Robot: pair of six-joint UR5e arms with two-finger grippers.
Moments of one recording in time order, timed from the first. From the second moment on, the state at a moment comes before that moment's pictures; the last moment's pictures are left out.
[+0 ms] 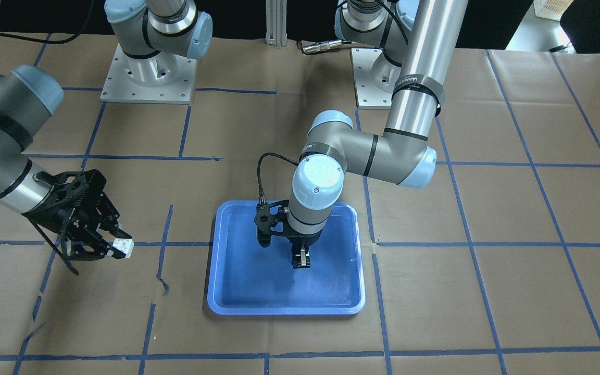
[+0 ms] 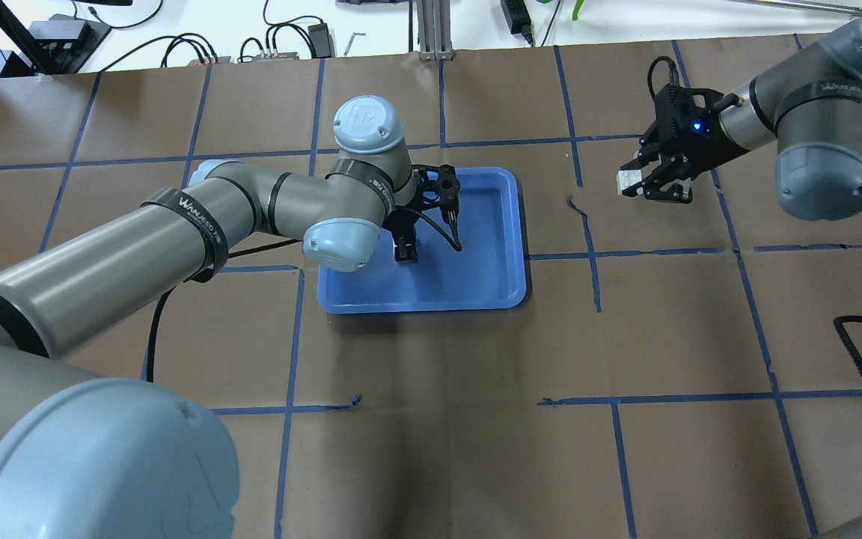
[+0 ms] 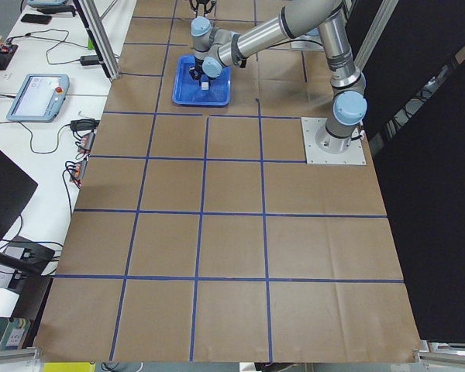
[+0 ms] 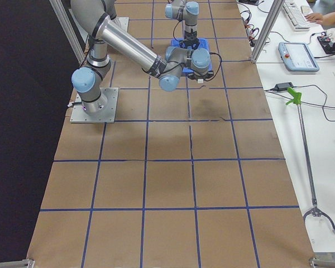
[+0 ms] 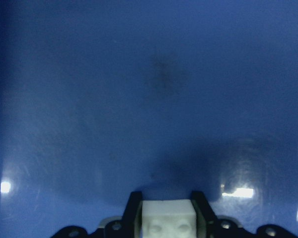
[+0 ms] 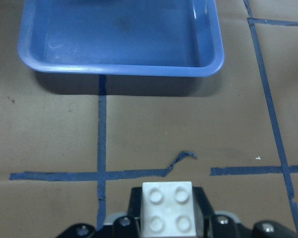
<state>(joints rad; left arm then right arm) -1.85 -2.12 -1.68 -0.86 1.51 1.23 1.28 -1.32 1.86 -2.12 -1.06 -1.87</state>
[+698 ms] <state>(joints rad) -1.77 -1.85 -1.62 -1.27 1.52 1.11 1.30 -1.38 1.89 -2.04 -1.05 -1.89</state>
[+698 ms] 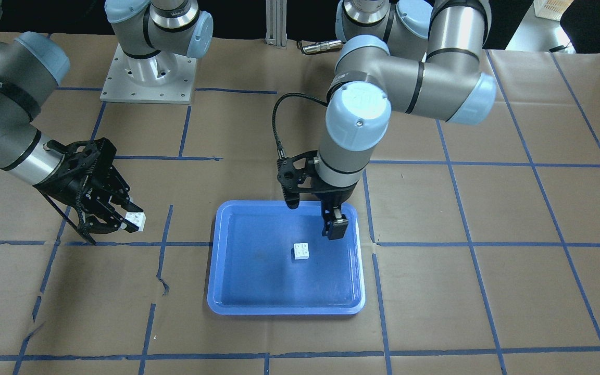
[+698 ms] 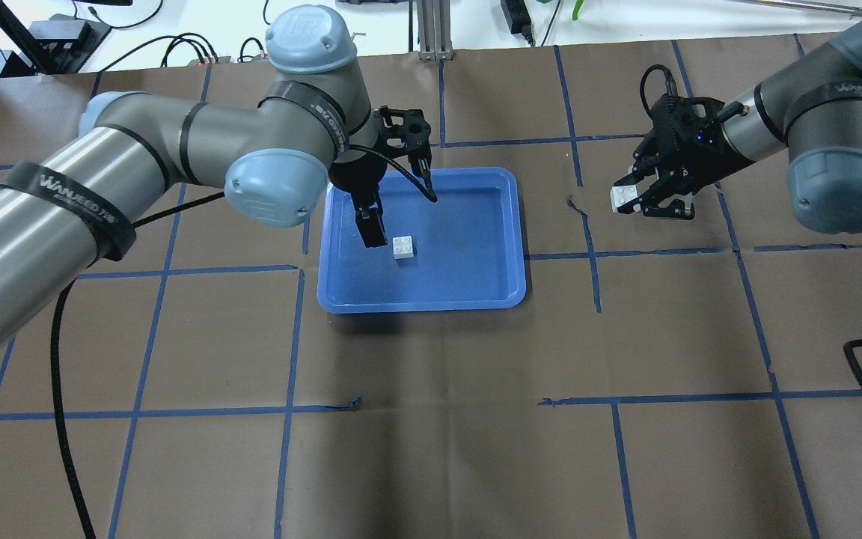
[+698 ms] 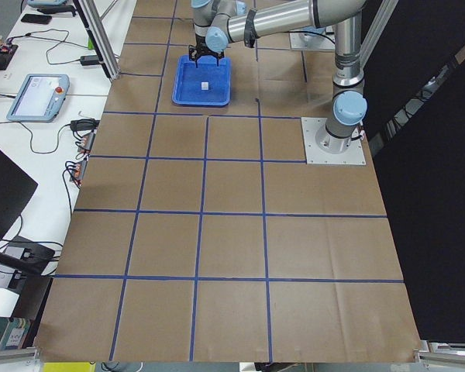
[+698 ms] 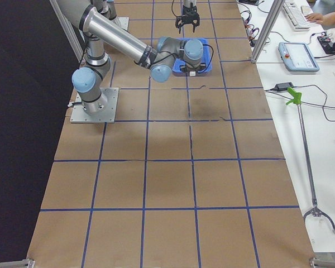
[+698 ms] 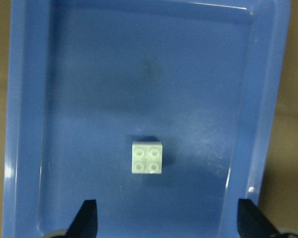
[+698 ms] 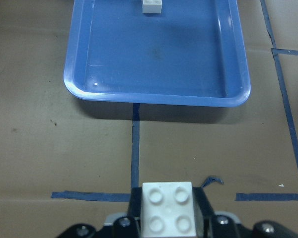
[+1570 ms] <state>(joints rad) -1.69 -1.59 -1.56 -1.59 1.53 0.81 1.63 -1.17 1.88 -2.48 -1.04 -1.41</state>
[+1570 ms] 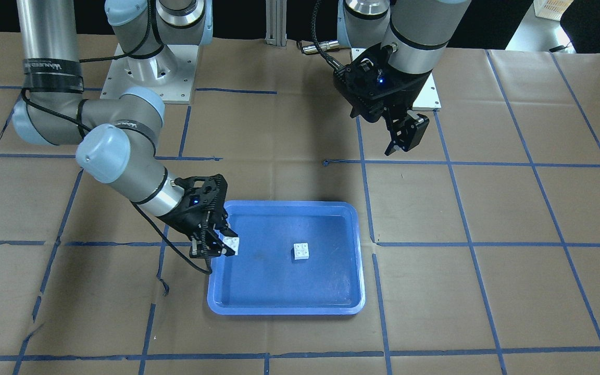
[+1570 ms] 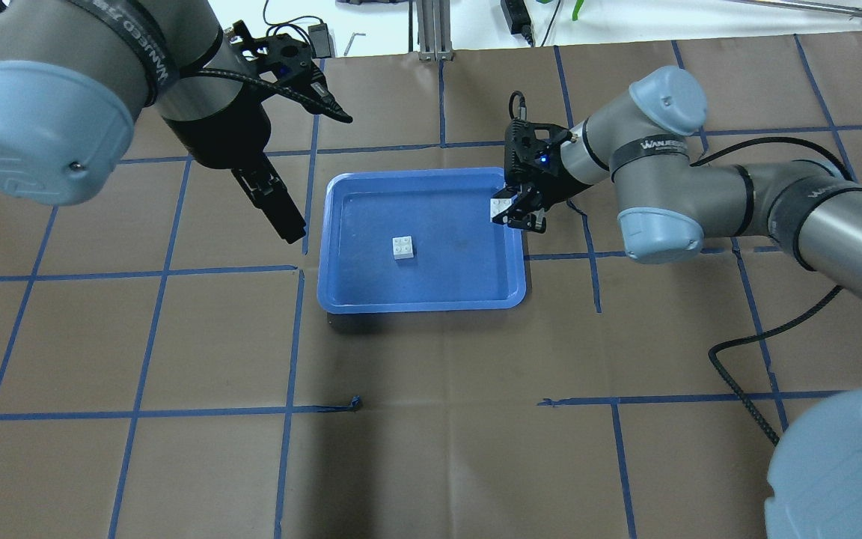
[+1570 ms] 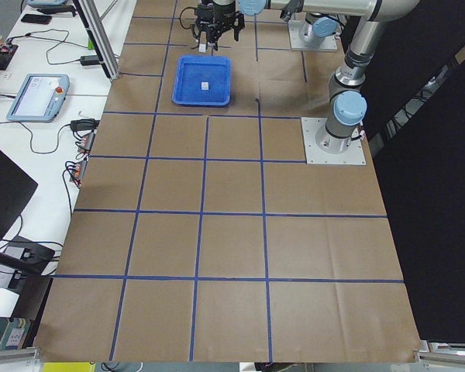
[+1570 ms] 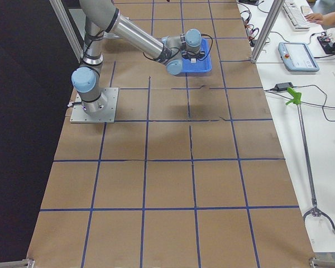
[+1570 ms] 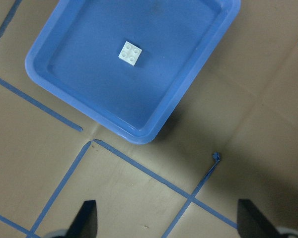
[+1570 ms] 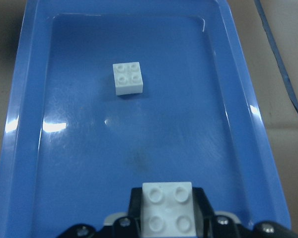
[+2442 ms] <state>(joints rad) -1.68 -1.57 -1.55 -1.45 1.56 0.14 1.76 -1.00 1.84 -2.65 -1.04 -1.29</state>
